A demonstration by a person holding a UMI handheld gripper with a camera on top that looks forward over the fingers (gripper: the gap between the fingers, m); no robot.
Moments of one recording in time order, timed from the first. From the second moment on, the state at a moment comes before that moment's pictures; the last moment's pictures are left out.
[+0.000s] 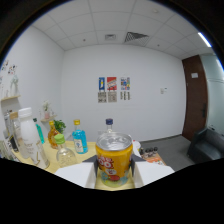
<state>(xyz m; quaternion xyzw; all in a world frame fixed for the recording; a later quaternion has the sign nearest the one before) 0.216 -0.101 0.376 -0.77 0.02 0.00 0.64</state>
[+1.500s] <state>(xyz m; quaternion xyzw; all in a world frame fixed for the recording) 0.126 -0.211 0.190 -0.78 -0.24 -0.29 0.50</state>
